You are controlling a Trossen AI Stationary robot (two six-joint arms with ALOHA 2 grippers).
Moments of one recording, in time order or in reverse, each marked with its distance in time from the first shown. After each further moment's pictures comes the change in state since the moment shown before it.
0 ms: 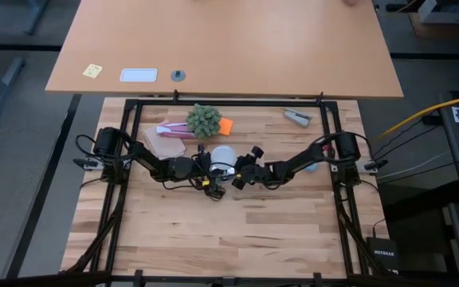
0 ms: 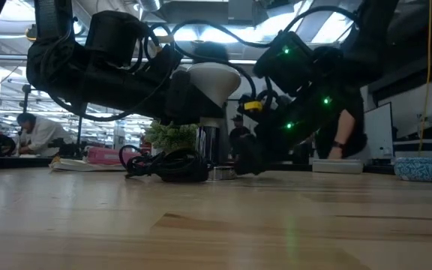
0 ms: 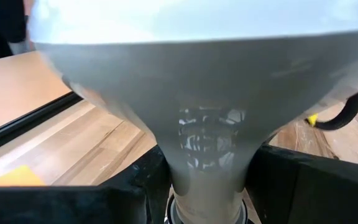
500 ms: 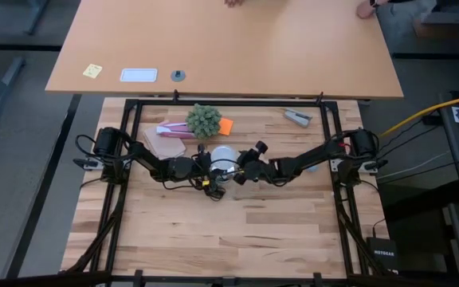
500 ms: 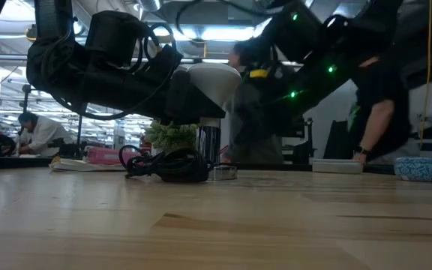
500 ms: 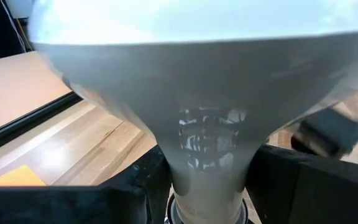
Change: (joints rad) left arm 0.000 0.000 0.000 0.000 0.000 0.000; right arm 0.017 -0.160 0.000 -0.109 0.079 0.000
